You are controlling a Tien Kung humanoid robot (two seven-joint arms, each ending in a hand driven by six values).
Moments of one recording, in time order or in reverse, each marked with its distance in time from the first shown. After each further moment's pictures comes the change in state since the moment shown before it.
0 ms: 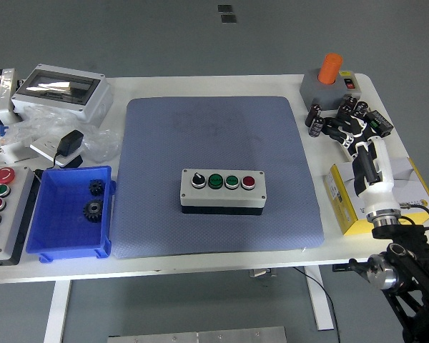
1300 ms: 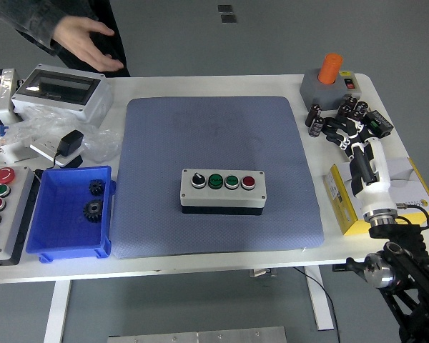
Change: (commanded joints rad) left arm -0.003 0.002 -0.003 0.000 -0.013 0.008 0.011; right arm 0.021 0.011 -0.007 -0.028 0.005 0.004 -0.001
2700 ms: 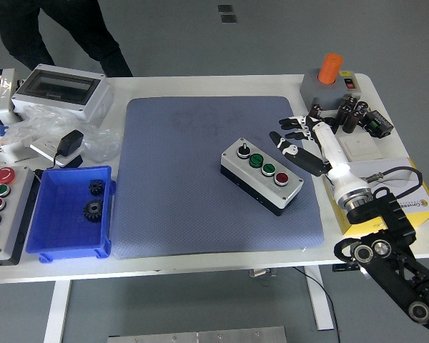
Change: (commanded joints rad) left arm -0.002 -0.005 -0.006 0.000 0.009 0.001 0.005; right arm 0.088 -0.072 -0.164 0.287 -0.755 -0.069 -0.646
